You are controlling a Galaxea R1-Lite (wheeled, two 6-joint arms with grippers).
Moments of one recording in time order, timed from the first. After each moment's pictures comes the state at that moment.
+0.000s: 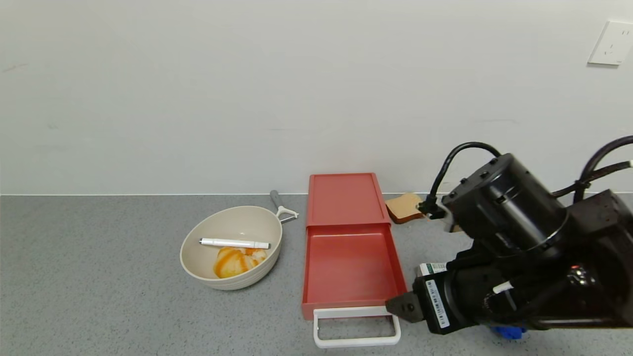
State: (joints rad) left arm 0.00 0.00 0.00 0.00 0.03 -0.02; right arm 0.84 1.66 -1.24 0.53 -0.16 0.53
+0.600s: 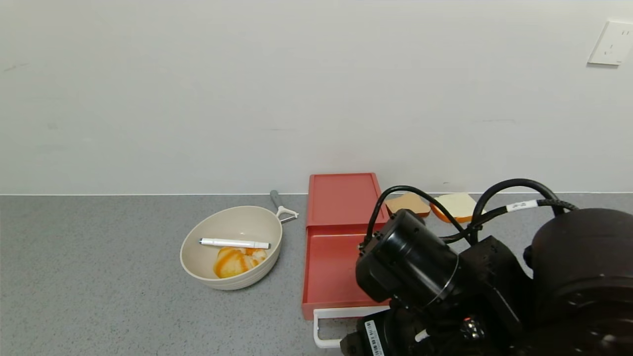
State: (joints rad) left arm 0.00 0.00 0.00 0.00 0.03 -0.02; right arm 0.98 1.84 -1.32 0.54 -0.16 0.65
